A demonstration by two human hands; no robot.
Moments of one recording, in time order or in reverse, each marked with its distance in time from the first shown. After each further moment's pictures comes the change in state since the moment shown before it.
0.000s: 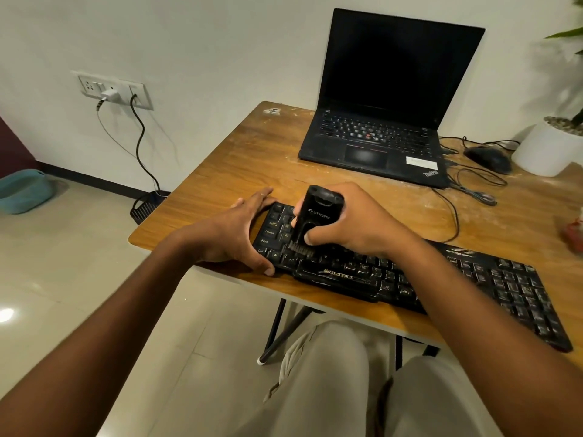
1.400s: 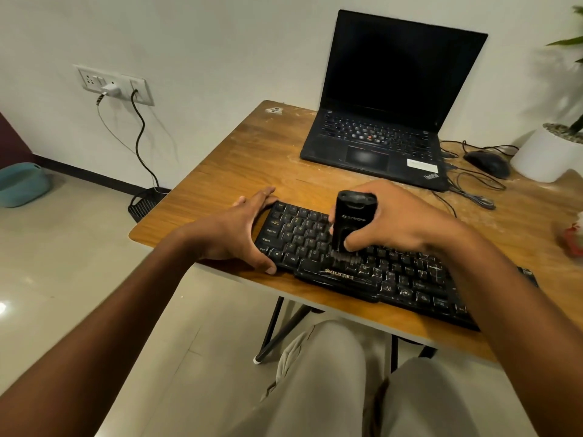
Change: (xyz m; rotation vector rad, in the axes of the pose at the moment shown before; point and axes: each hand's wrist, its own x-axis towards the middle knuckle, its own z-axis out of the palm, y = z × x) left_hand -0.002 0.003 0.000 0.016 0.005 -0.003; right_hand -0.020 -0.008 -0.038 -0.235 -0.065 0.152
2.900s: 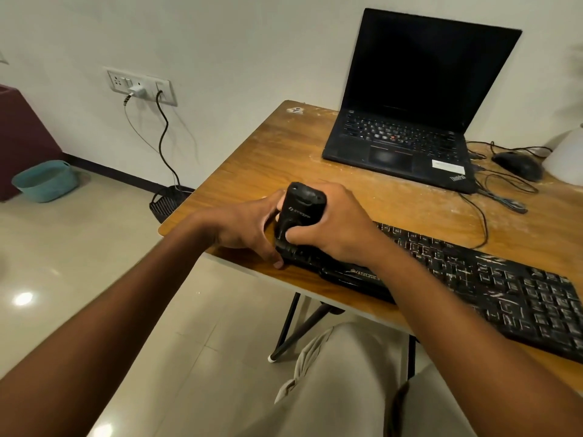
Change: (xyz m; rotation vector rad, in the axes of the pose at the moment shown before) left_hand 0.003 -0.017 -0.019 -0.091 -0.153 0.108; right_hand 0.038 -0.050 0.079 0.169 0.197 -0.242
